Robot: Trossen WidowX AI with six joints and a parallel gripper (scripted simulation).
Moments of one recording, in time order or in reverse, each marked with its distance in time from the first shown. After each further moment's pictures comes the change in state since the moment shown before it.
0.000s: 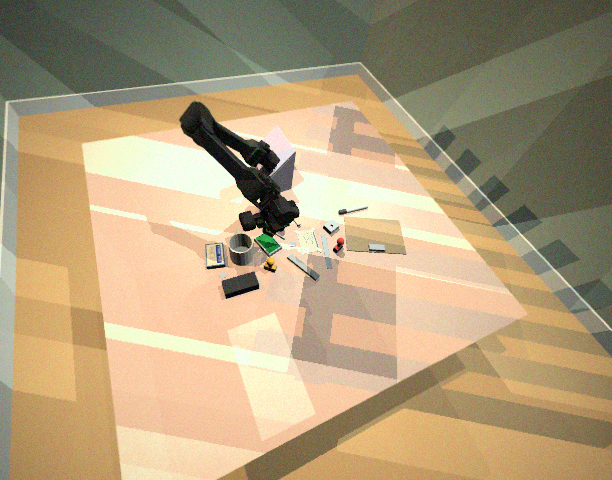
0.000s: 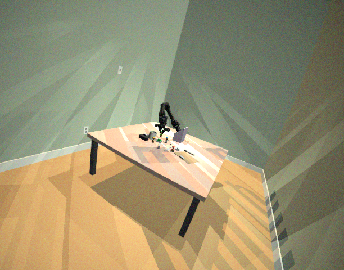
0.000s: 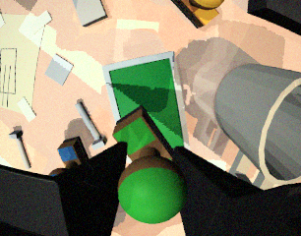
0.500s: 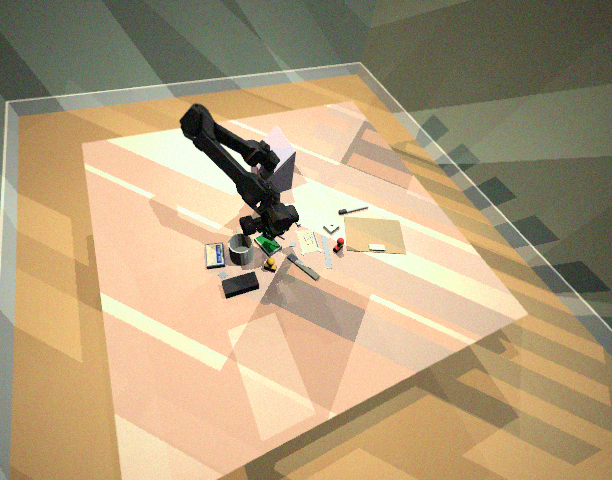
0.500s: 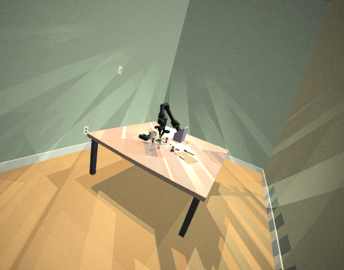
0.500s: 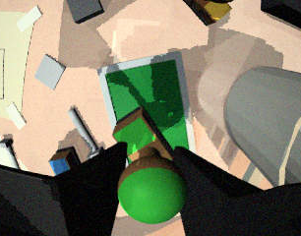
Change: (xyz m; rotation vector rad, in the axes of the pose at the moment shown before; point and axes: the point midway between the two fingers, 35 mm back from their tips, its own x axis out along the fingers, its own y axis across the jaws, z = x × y) arm 0.023 0.000 0.000 -0.001 0.002 0.001
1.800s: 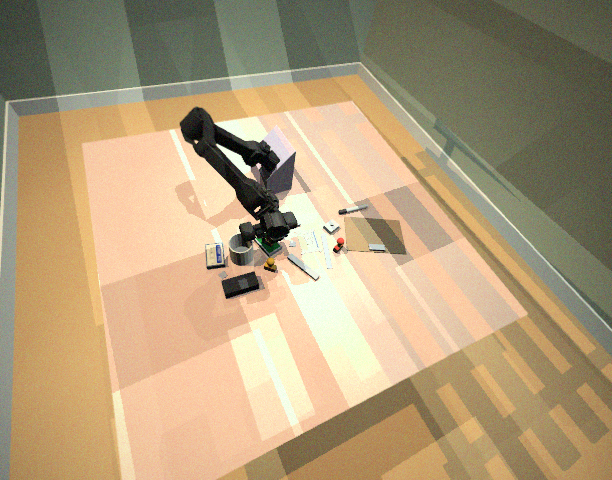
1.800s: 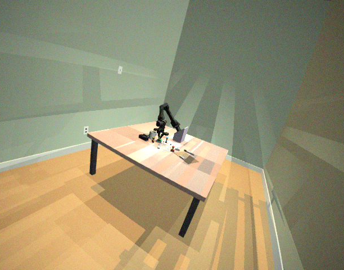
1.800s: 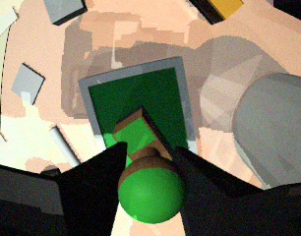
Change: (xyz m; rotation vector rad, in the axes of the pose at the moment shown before) arm 0.030 -0.004 0.003 0.009 -0.011 -0.008
